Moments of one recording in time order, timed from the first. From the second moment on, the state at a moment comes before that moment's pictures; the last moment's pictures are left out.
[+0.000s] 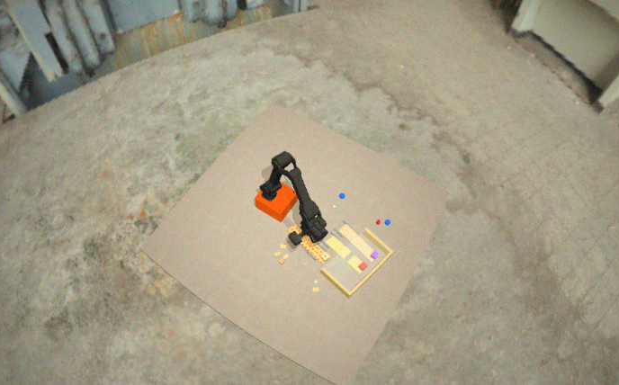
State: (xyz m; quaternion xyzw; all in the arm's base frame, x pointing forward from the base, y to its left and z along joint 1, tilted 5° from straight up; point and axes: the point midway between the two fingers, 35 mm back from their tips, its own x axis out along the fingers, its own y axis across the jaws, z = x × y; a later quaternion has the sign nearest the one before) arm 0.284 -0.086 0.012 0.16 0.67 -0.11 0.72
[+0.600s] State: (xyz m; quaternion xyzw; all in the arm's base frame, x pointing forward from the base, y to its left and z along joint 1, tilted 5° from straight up) arm 0.355 -0.103 0.028 0.16 0.67 -0.11 0.72
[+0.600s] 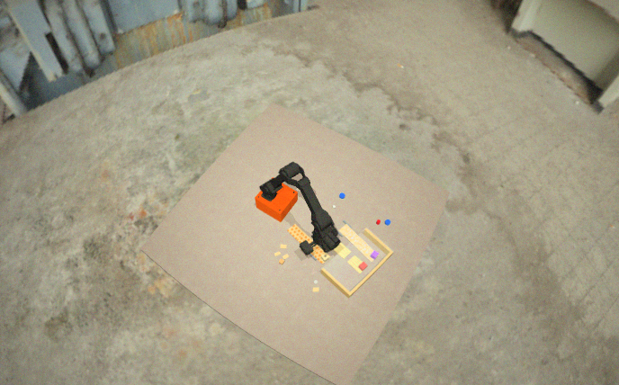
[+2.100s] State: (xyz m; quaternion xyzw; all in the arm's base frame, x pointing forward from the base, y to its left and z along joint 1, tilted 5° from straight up) arm 0.414 -0.116 -0.009 0.16 0.66 -0.11 0.73
